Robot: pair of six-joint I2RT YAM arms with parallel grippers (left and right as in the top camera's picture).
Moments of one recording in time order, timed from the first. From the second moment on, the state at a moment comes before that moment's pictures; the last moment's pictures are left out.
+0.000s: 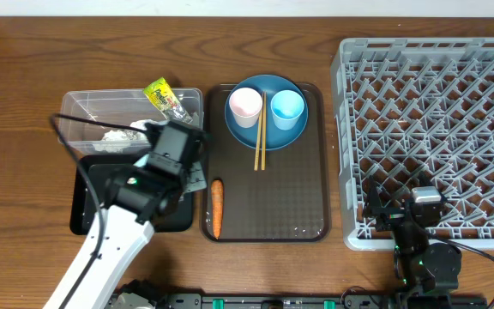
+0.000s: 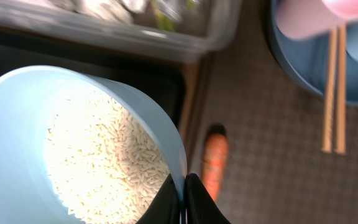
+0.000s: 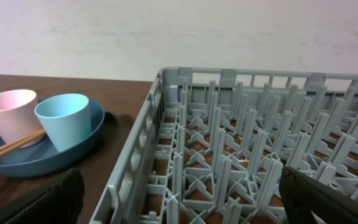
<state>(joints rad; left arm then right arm) -0.41 1.16 1.03 -0.99 -0.22 -0.62 0.04 0.01 0.01 -0.07 -0.05 0.01</state>
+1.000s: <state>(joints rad) 0.23 1.10 1.01 -0.94 0.26 -0.34 0.04 0.01 0.01 -0.07 -0.05 0.01</state>
